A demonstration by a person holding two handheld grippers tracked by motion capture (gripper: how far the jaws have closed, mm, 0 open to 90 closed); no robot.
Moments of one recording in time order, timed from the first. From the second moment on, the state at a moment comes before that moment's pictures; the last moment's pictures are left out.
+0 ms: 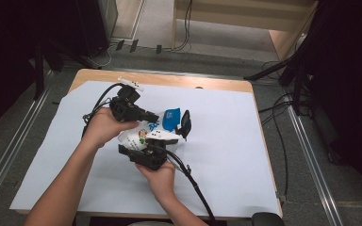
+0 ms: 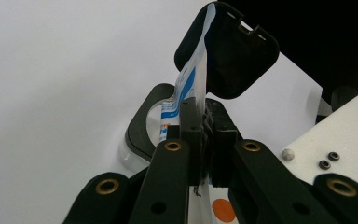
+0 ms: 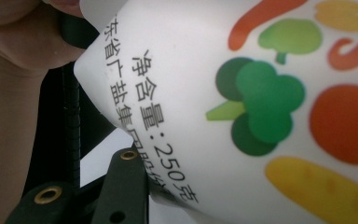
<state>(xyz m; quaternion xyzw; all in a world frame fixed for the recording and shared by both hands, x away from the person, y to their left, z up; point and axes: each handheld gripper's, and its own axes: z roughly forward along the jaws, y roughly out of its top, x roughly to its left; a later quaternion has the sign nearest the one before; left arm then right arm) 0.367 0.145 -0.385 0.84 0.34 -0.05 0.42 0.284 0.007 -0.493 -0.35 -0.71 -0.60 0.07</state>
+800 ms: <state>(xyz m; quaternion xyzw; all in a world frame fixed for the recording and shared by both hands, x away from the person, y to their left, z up) 0.366 0.145 -0.386 0.84 0.33 -0.05 0.42 0.284 0.007 -0.492 -0.36 -0.71 -0.60 0.08</state>
